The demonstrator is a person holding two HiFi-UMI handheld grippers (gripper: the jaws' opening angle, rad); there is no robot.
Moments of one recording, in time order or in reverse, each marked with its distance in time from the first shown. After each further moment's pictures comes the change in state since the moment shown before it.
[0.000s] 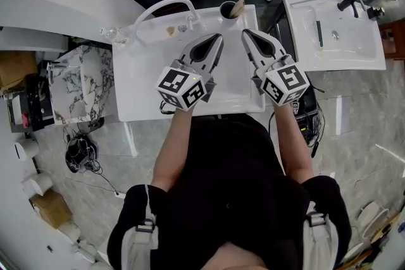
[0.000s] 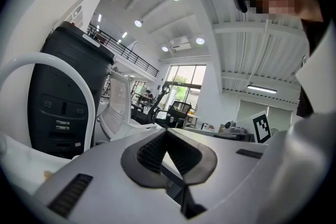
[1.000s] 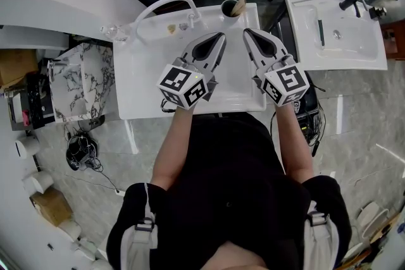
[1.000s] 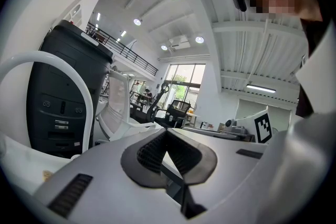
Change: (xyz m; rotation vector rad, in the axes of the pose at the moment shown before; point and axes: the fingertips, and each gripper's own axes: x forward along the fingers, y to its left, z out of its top) left arm 0.002 -0.003 -0.002 0.002 0.013 -0.010; right arm -0.001 0.002 -0.001 -0.065 0.021 -0.017
